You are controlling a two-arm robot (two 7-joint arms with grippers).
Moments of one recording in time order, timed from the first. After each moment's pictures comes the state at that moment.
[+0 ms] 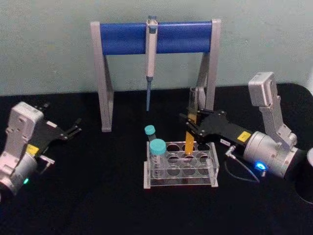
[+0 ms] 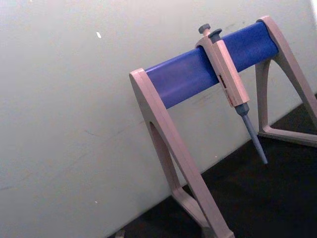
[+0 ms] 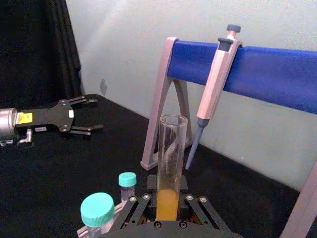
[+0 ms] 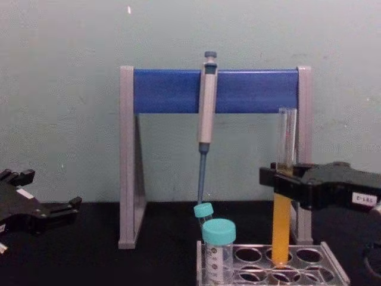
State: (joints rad) left arm -0.20 0.60 0.45 -1.41 -0.25 -0.12 0.03; right arm 0.26 0.48 -0.43 -1.52 0.48 0.08 0.48
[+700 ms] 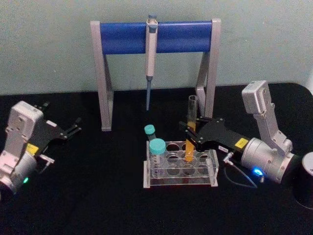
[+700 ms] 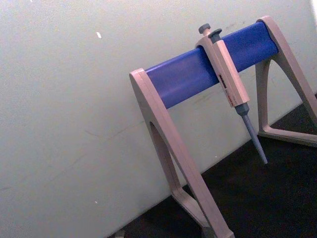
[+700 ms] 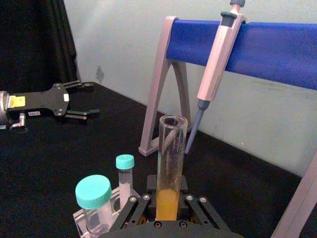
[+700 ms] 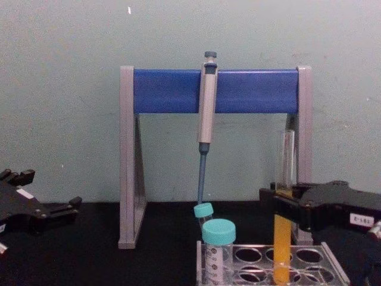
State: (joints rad) left arm -0.20 0.60 0.45 -1.41 -0.25 -0.12 0.03; right arm 0.25 0.47 -0.44 -1.50 0.45 0.08 0.47
